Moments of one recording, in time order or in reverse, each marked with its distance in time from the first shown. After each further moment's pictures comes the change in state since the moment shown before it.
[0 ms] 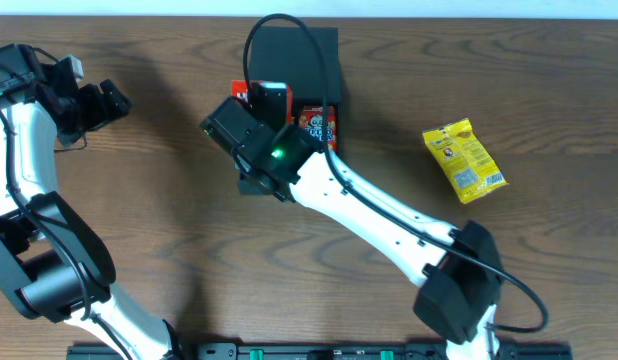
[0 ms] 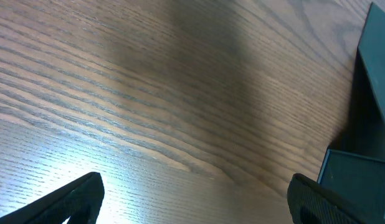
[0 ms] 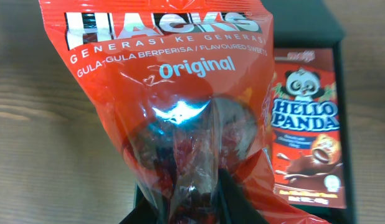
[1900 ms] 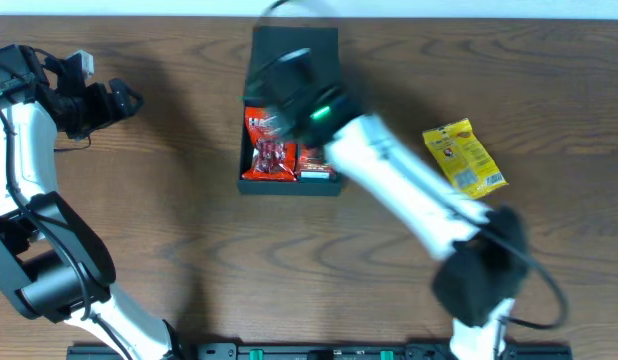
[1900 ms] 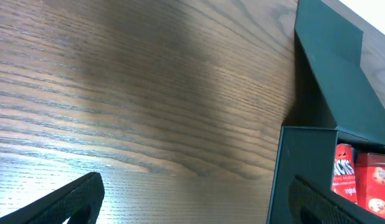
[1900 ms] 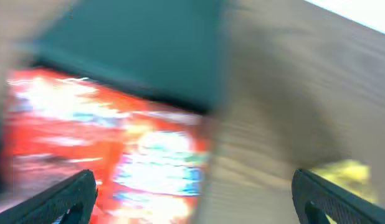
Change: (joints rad) left arm 0.000 0.000 0.000 -0.015 0.185 0.096; right arm -0.258 -0.059 0.002 -0.063 0.003 -0.552
